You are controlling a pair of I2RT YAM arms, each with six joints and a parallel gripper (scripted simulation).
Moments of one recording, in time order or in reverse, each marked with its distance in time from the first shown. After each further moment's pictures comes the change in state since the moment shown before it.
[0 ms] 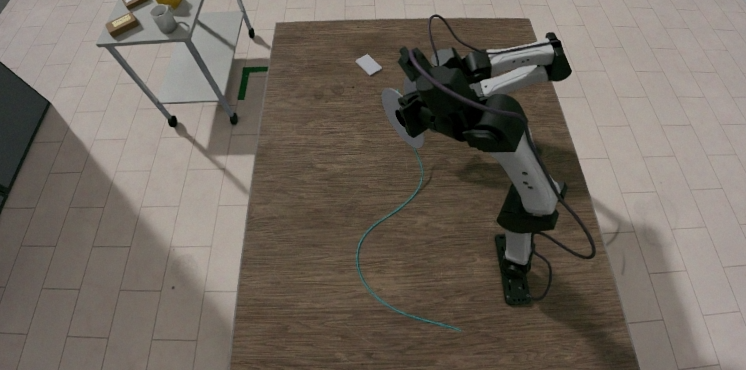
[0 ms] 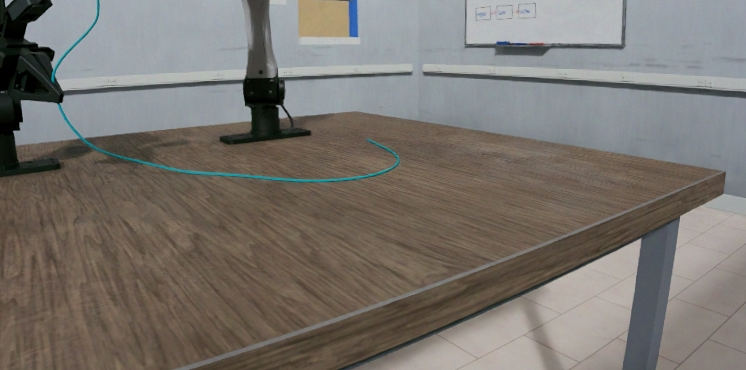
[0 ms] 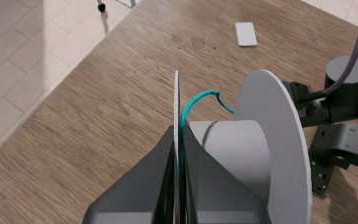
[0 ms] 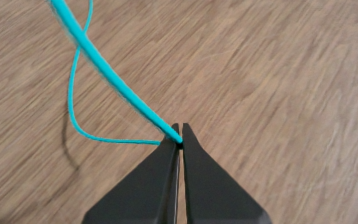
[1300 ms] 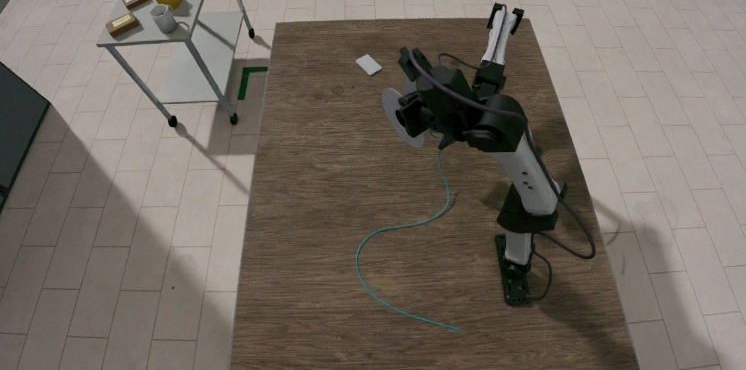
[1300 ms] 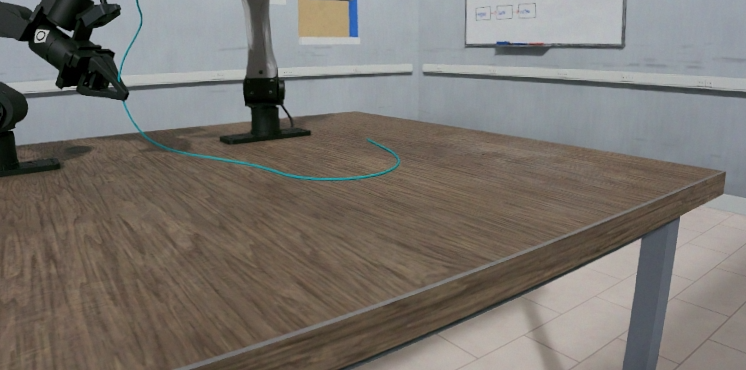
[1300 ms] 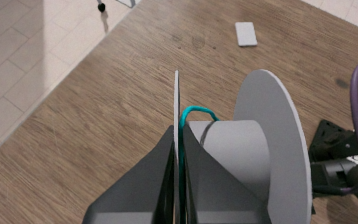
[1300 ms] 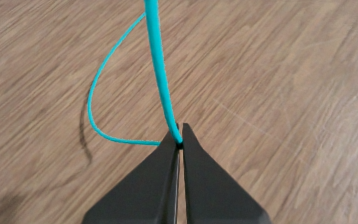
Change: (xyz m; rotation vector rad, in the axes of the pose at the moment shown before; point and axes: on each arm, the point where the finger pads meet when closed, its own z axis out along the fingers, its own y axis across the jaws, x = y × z) left arm 0.000 0.000 0.000 0.000 0.001 0.000; right arm 0.008 0.128 0.005 -0.047 0.054 -0.020
